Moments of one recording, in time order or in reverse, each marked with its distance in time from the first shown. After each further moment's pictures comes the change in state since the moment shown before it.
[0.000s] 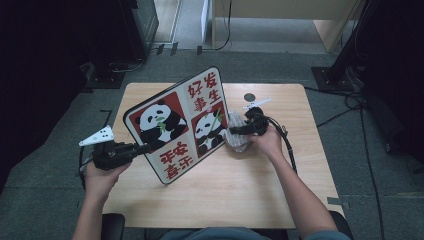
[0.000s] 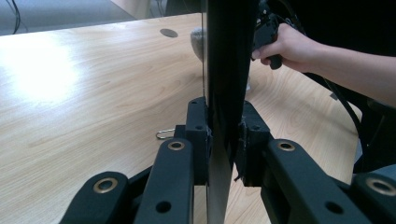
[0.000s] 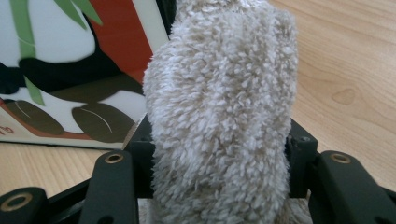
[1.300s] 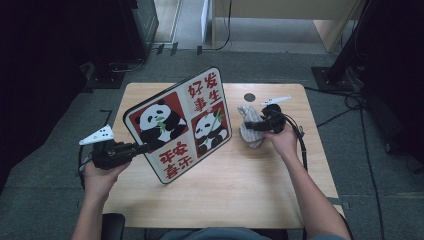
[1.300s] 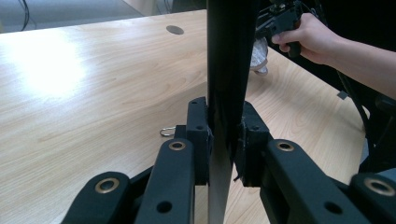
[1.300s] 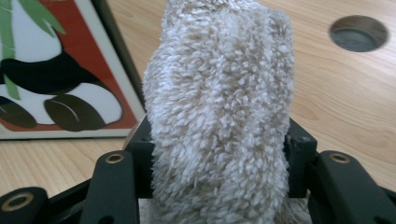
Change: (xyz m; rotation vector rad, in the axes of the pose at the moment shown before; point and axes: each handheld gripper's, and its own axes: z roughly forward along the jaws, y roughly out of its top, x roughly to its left) left arm -0.001 0.004 -0.002 0.021 0.027 -0.006; right arm -0.022 -0.010 -0.050 -0.072 -0.110 0.018
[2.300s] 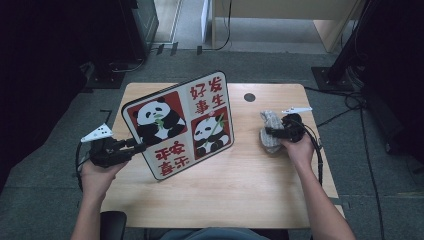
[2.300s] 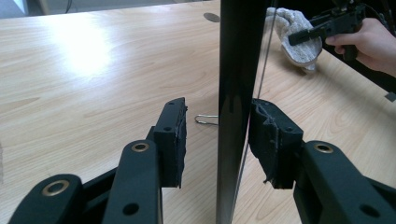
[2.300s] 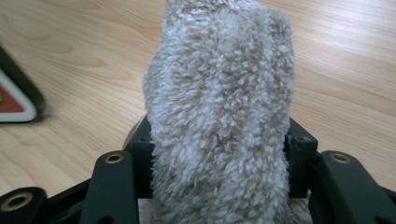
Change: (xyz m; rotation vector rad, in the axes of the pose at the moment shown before) left arm 0.013 -0.005 -0.001 0.036 0.140 -0.047; right arm -0.039 -0.051 -0.025 -0.023 -0.174 0.089
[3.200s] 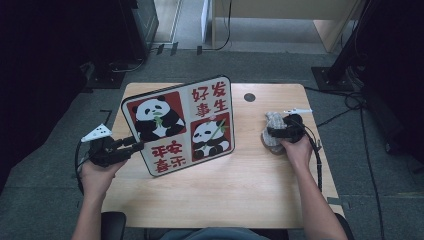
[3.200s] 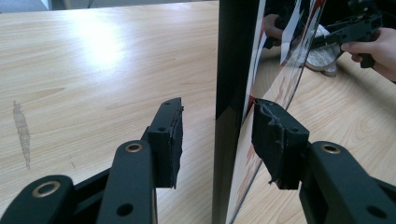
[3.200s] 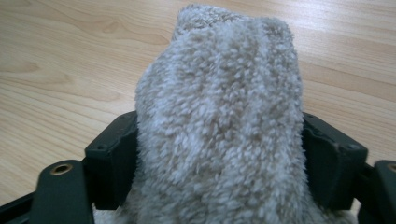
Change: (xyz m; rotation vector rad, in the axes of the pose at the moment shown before) left arm 0.010 -0.005 0.003 -0.005 0.054 -0.027; right arm -0.013 -0.007 0.015 0.004 -0.109 0.083
